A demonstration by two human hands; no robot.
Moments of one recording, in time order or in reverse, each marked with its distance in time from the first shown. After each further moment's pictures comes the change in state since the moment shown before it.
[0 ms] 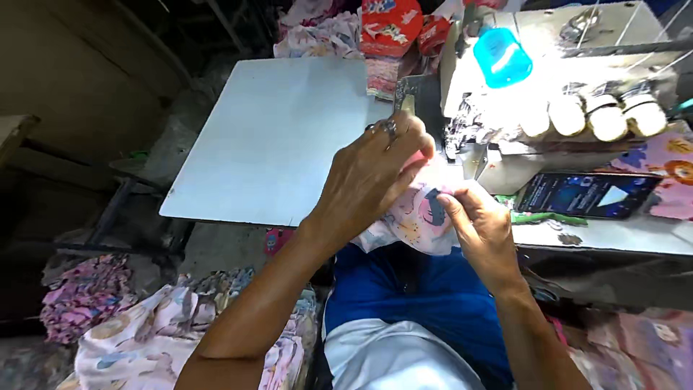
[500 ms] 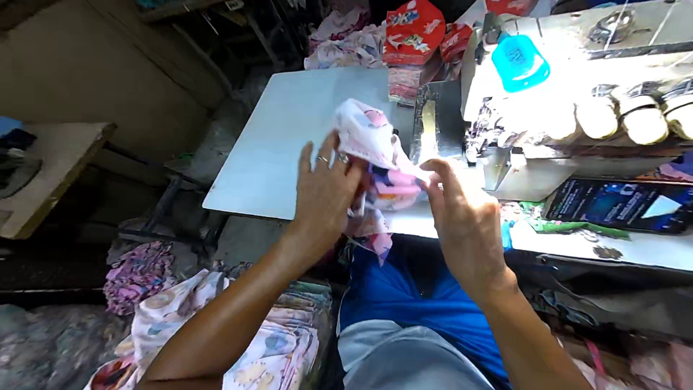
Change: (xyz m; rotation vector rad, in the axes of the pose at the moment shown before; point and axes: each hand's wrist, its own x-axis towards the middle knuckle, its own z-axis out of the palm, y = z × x) left_hand -0.057 -0.020 -0.034 0.533 -0.249 -0.349; right_hand 0.022 -0.046 0.033 -0.399 0.020 -0.184
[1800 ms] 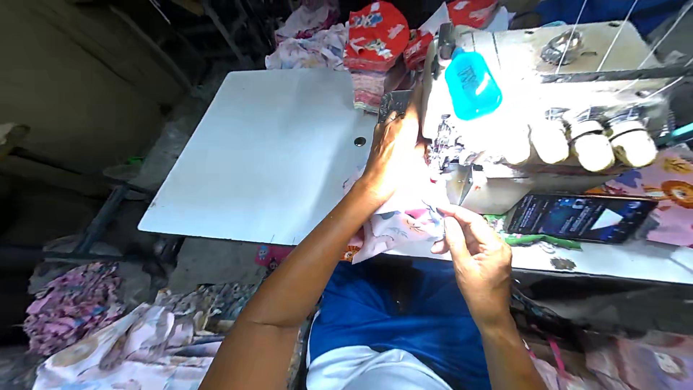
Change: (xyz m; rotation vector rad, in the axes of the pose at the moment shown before) left_hand 0.148 0.083 0.067 -0.570 0.127 -0.055; right_hand -0.048 0.069 -0.005 0.534 0.157 0.340
